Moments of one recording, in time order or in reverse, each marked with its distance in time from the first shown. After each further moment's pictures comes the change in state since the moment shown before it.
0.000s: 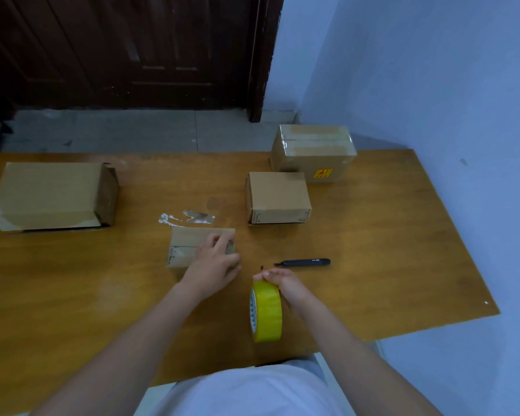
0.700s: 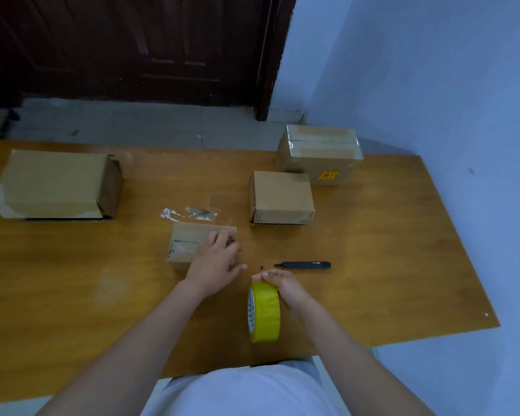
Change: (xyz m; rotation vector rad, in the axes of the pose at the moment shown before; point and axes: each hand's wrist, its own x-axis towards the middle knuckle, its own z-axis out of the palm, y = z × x) left_hand 0.004 0.010 0.001 -0.061 -0.082 -0.165; right_hand 0.002 0.002 -0.001 -0.031 -0.010 -0.021
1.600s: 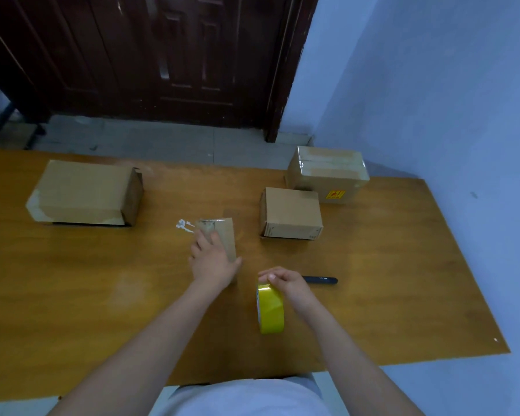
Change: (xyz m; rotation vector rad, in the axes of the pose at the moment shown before) left_hand 0.008 0.011 -0.033 -0.130 -0.144 -0.701; right_hand -0.011 -0.027 0.009 -0.207 0.033 -0.238
